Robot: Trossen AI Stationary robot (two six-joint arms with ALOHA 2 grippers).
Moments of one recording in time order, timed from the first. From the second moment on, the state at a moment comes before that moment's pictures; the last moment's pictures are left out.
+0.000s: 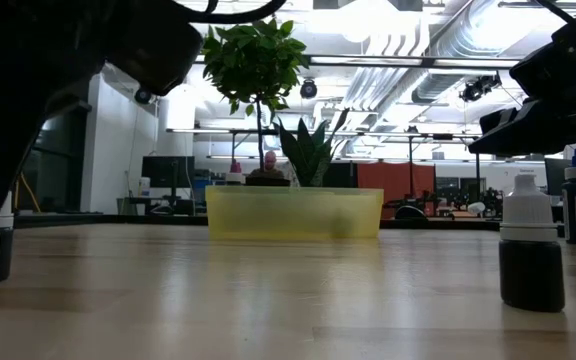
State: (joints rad) left arm -0.58 2.02 1.54 -1.05 0.04 -1.25; right arm -0.03 0.33 0.01 0.03 0.00 -0.09
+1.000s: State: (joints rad) left arm -0.35 2.02 2.02 -1.42 -0.05 -0.99; right arm -0.03 0.33 0.01 0.03 0.00 -0.09
